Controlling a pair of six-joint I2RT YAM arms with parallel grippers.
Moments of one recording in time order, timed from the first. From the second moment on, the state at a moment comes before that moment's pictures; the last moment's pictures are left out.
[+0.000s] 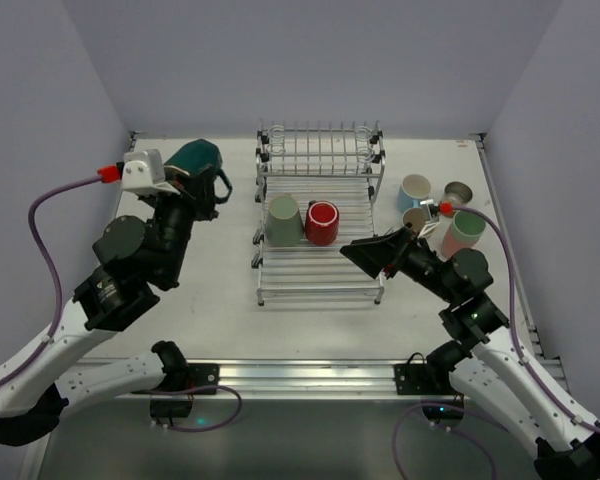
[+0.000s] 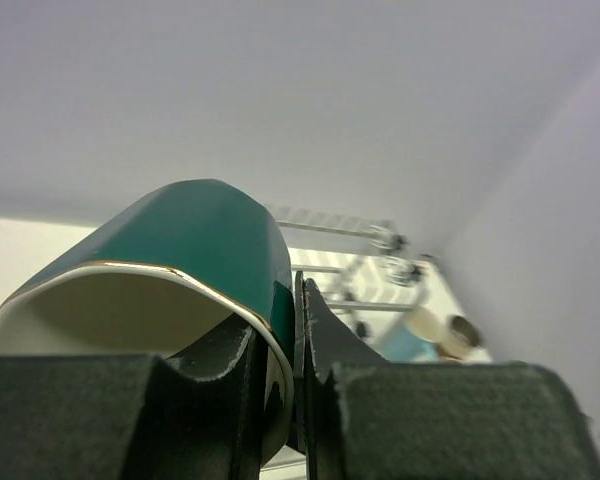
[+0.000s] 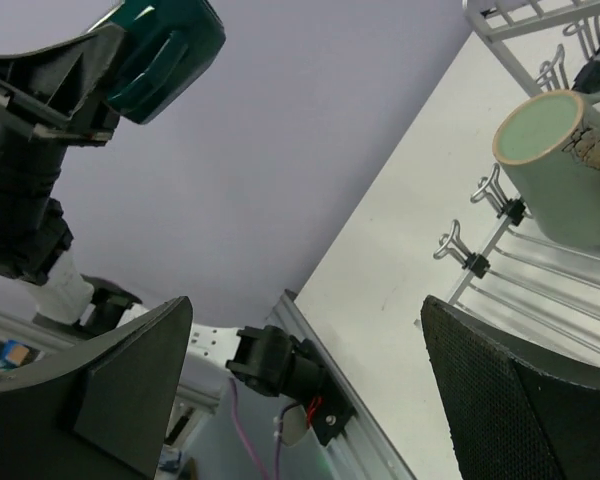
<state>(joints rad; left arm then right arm) -0.97 0.83 1.15 -0.06 -0.71 -0.24 0.53 0.62 0.54 0.22 -0.42 0.97</state>
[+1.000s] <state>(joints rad) 0.08 1.52 1.20 -0.51 -0.20 -0.41 0.53 0.65 0.62 -0.14 -0.41 0.69</state>
